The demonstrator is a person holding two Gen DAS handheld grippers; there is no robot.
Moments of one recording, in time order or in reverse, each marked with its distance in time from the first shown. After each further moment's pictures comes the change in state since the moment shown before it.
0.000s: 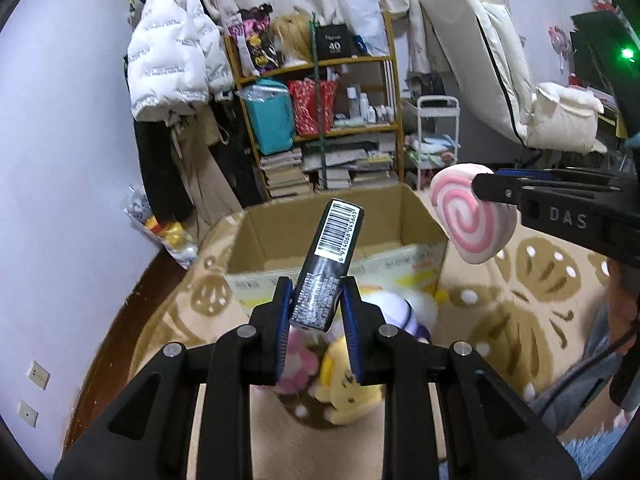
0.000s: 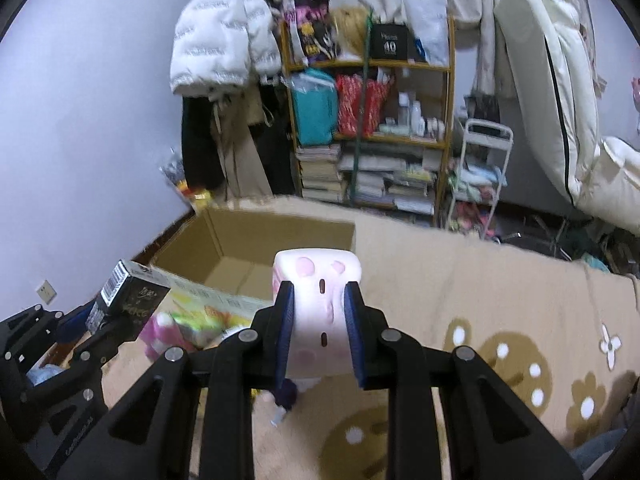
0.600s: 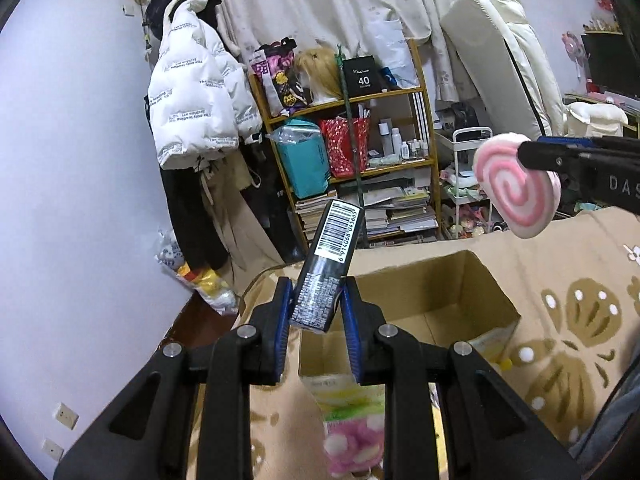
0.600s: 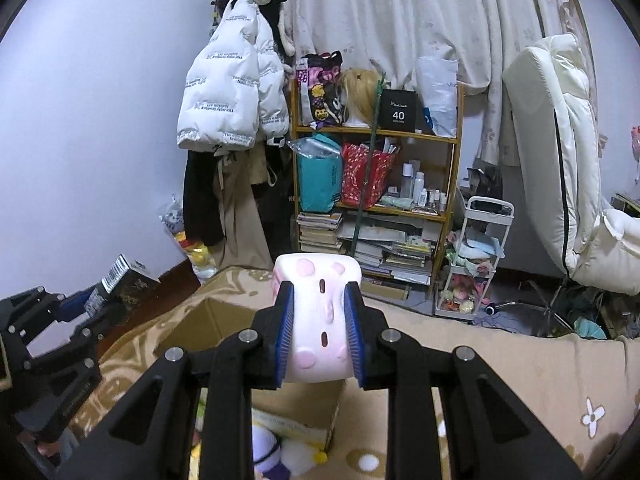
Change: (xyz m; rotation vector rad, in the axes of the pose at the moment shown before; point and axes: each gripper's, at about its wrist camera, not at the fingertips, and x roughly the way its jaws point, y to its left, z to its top) left arm 0.031 0.046 0.066 0.043 -0.111 0.101; right arm 0.001 0.021 0.080 -0.050 -0.178 -0.021
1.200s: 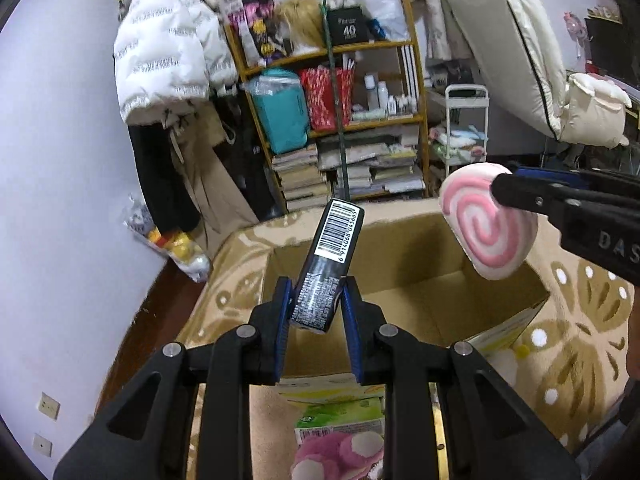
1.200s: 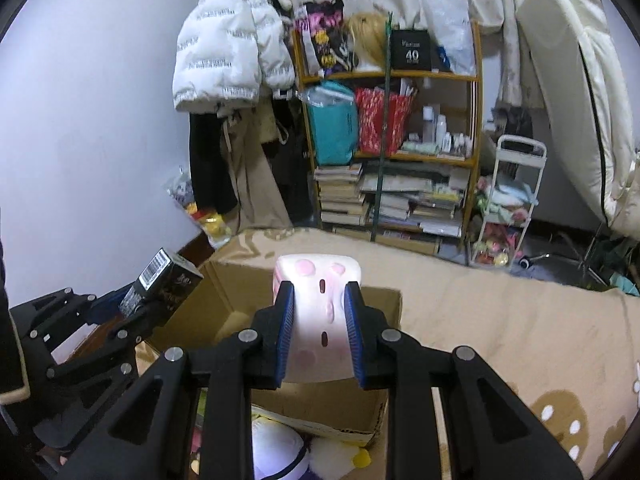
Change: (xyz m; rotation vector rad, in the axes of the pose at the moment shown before) left arm 0.080 -0.014 -0.027 -0.006 0.173 -0.077; right arm 0.084 0.000 -0.055 0.070 0.170 0.080
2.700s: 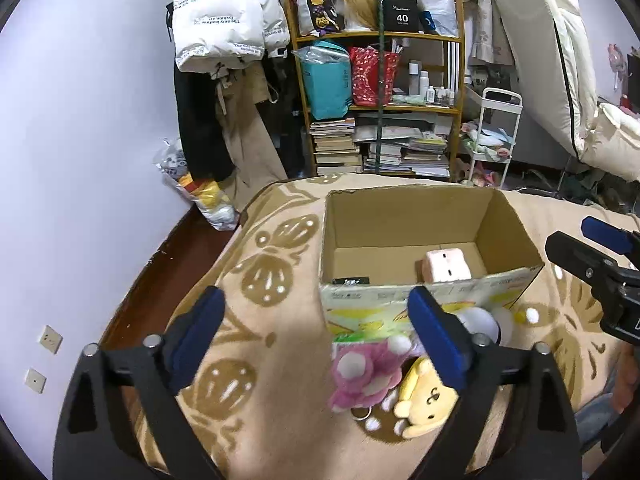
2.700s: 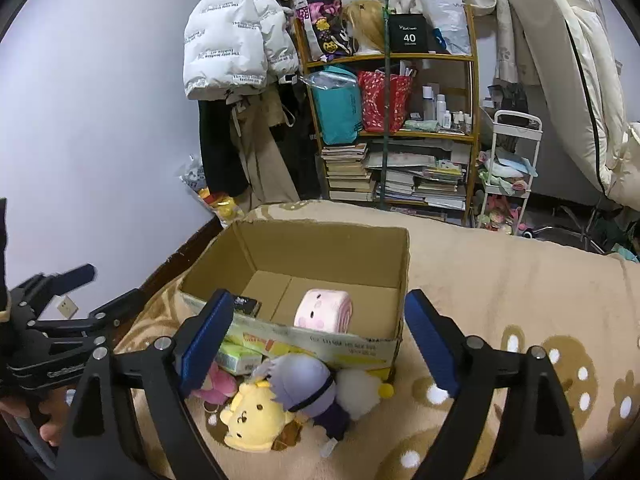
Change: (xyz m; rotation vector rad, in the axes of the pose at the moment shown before) left arm -0.065 0.041 -0.036 -0.154 0.089 0.063; right arm -0.055 0.016 -0.038 0.039 0.049 0.013
